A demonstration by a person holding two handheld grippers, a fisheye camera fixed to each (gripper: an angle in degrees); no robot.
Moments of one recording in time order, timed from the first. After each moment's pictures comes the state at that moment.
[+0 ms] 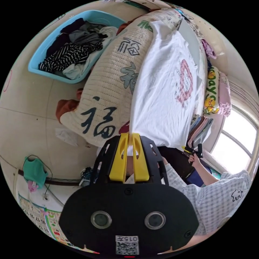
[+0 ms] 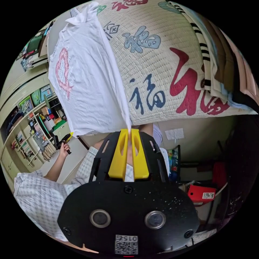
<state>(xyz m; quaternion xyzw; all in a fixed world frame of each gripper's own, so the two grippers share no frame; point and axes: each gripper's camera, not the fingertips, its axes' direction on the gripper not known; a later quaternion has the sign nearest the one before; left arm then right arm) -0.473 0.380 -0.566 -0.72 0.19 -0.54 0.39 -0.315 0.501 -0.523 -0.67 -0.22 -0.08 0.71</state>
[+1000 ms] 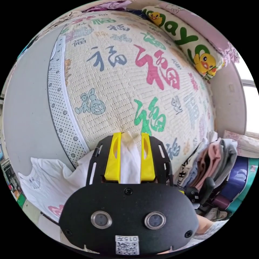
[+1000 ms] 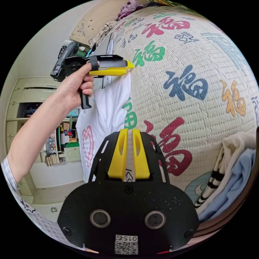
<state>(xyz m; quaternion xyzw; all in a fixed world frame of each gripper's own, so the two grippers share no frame) -0.073 0.165 0.131 -0.68 0.31 -0.25 0.61 -0.452 0.411 -0.387 -0.44 -0.40 -0.08 0.80</state>
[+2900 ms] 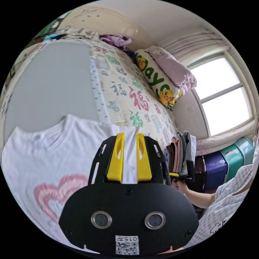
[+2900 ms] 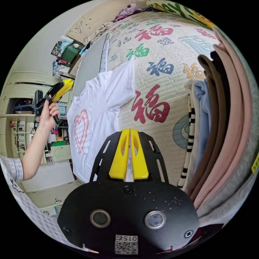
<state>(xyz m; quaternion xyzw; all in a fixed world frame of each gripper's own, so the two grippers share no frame) -0.349 0.241 -0.091 -0.49 0.32 -0.46 0.67 -0.462 0.096 -0.538 -0.43 -0.31 -0.12 0.84</state>
